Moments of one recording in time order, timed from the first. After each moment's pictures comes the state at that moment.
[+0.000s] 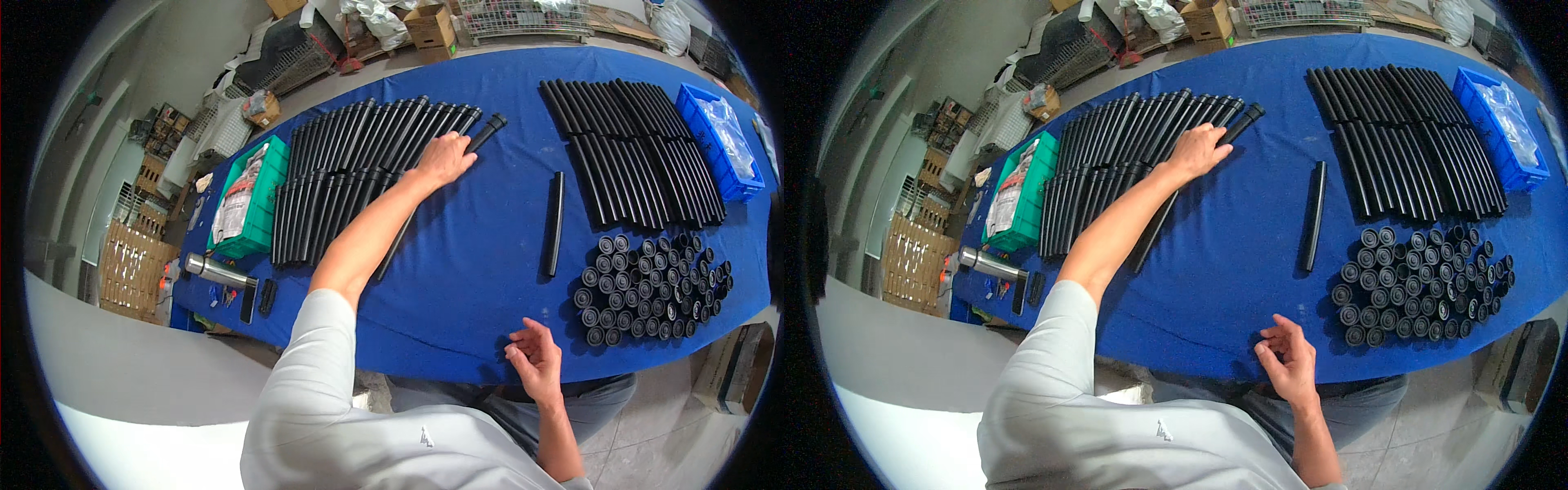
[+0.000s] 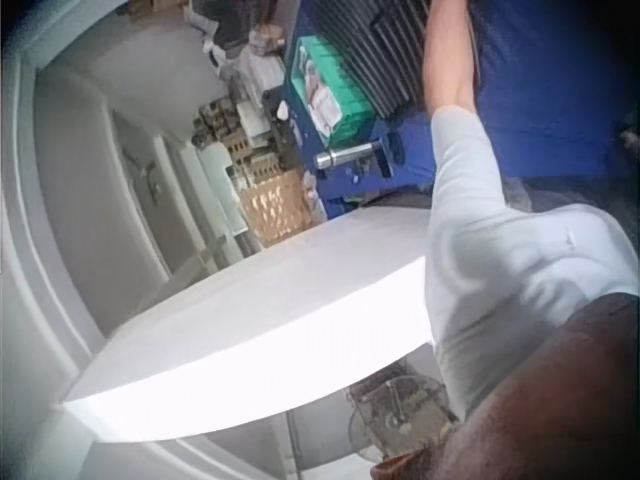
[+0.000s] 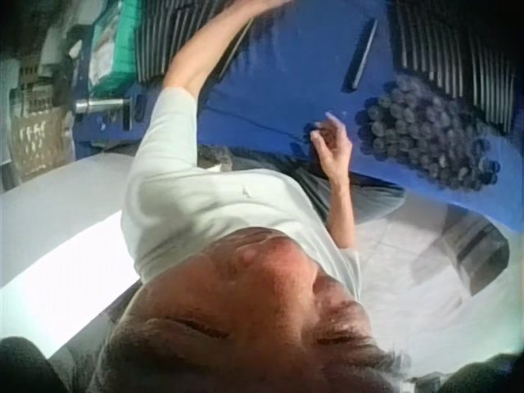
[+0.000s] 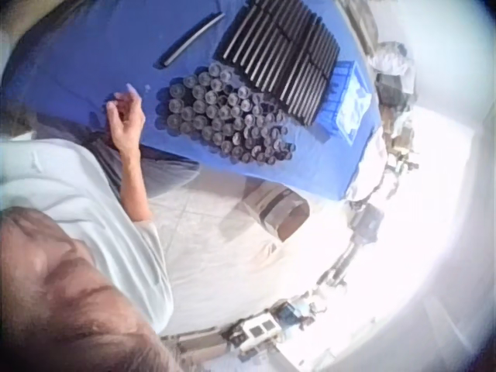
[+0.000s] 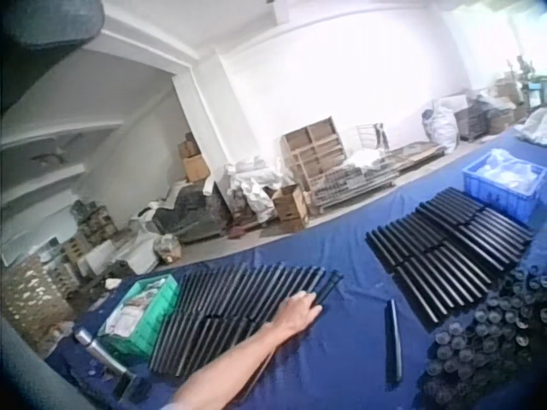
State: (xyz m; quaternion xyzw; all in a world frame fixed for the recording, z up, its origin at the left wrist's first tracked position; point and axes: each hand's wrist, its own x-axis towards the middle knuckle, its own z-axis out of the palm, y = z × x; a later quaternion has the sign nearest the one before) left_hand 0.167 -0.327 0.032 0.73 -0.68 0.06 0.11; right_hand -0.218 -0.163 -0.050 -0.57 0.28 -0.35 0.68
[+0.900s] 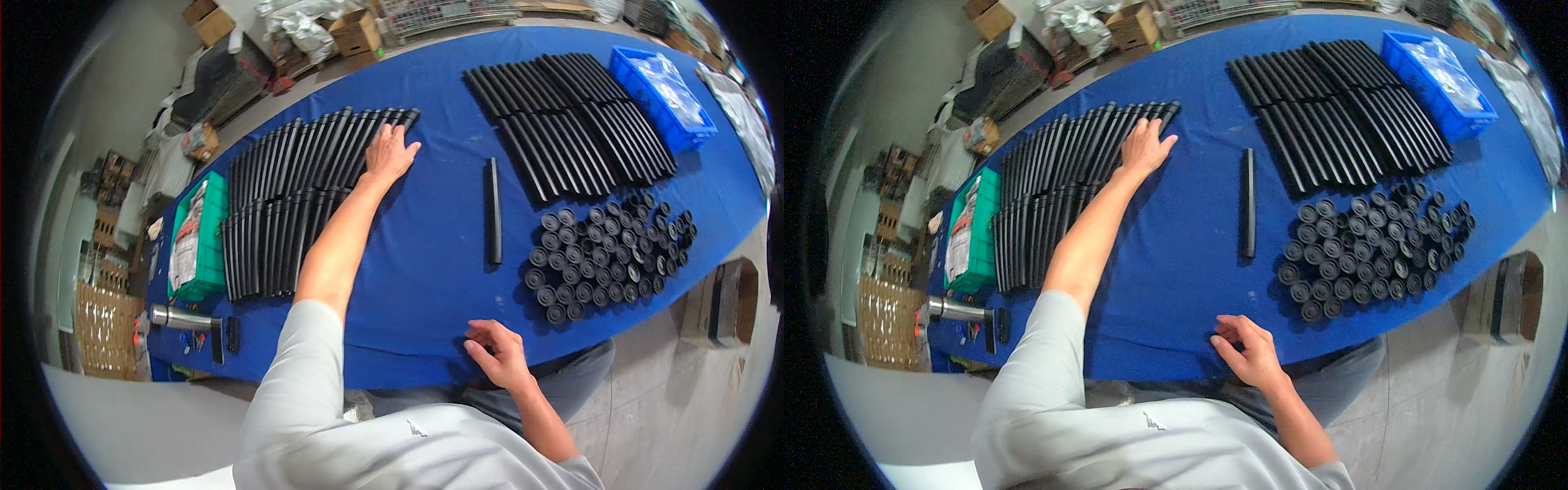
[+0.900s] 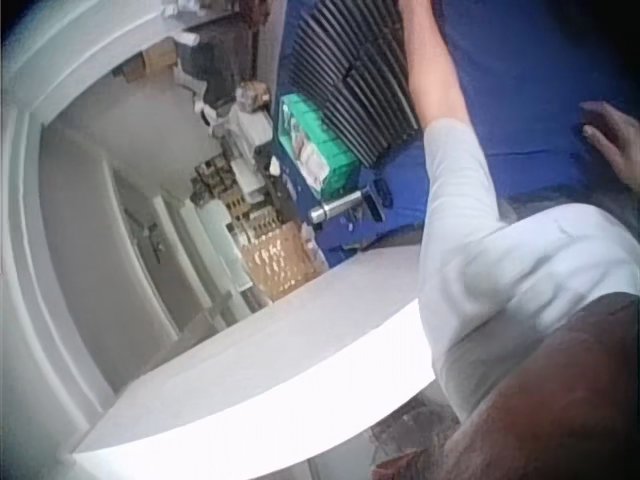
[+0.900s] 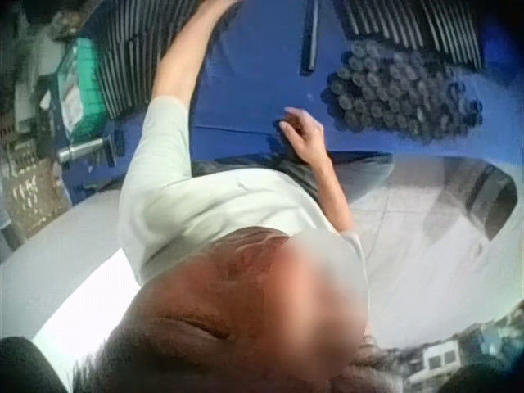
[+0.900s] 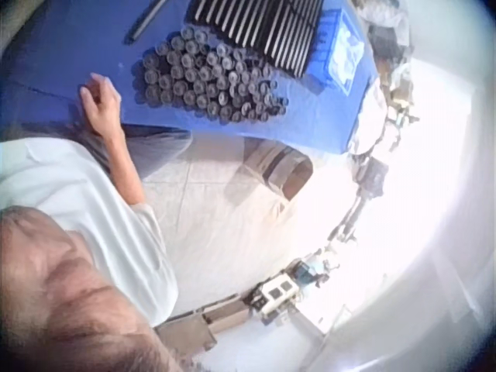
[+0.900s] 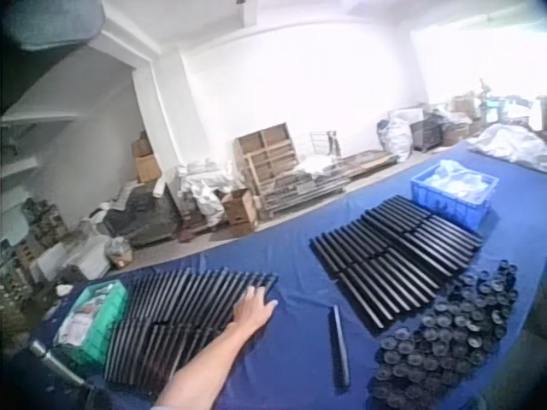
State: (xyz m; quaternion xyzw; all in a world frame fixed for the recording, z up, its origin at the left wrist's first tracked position) left_hand 0.144 -0.371 0.008 0.81 -0.57 0.08 0.12; right_hand -0.219 -0.165 -0.037 -0.67 0.31 -0.32 0.59
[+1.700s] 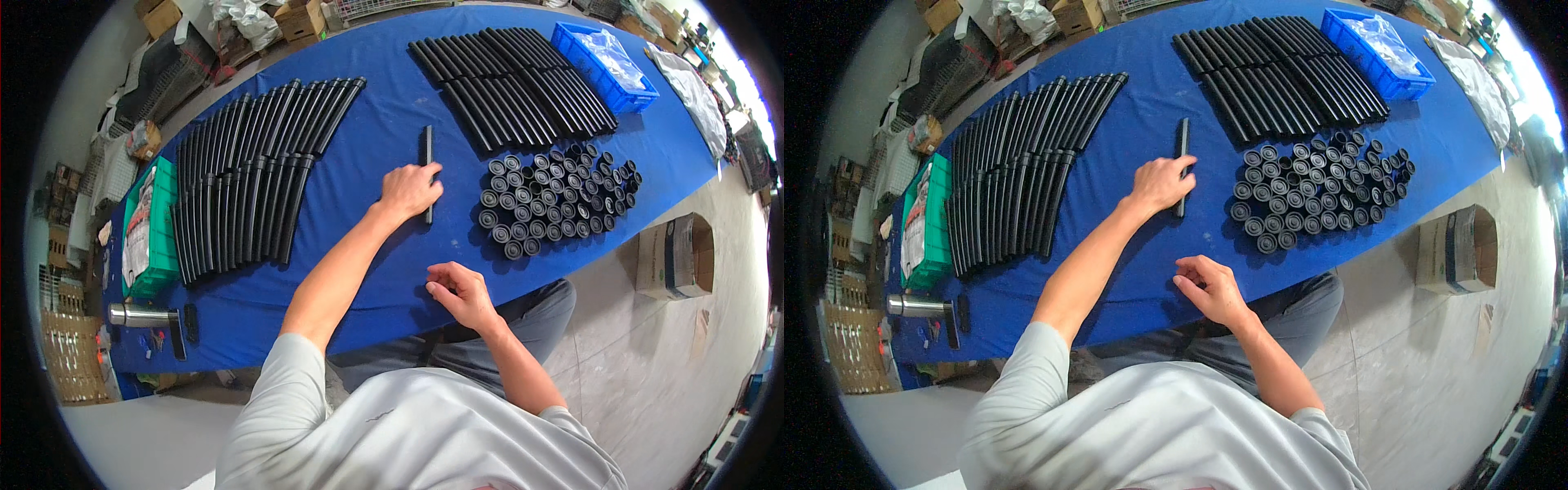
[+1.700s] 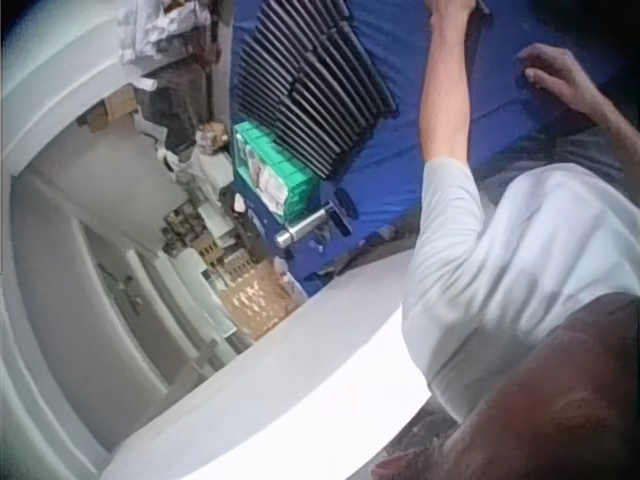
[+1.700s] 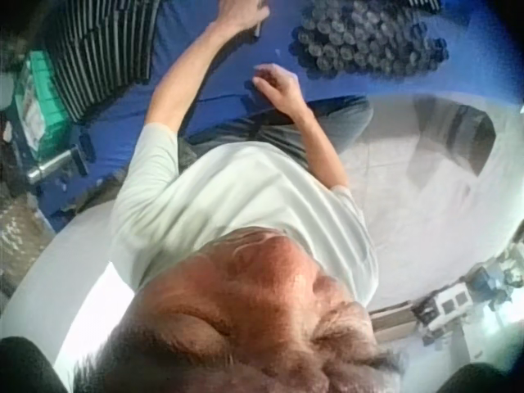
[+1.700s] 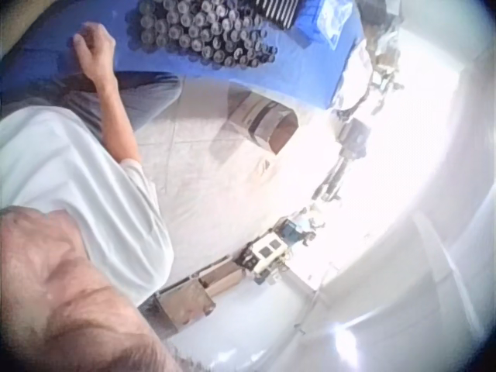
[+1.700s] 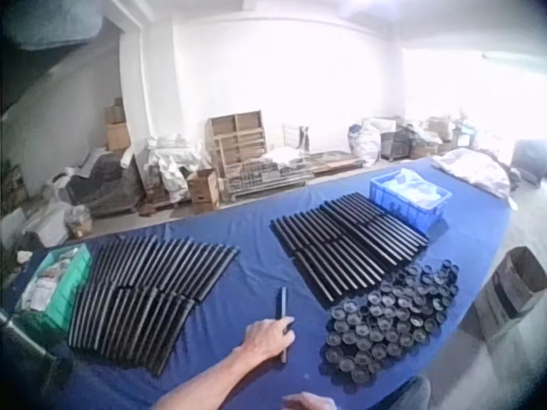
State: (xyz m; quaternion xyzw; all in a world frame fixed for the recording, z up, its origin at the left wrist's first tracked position) left_hand -0.006 -0.276 -0.021 0.70 -0.68 -0.12 0.18; right_hand -0.214 -0.159 -0.046 -0.68 0.31 -0.34 0.57
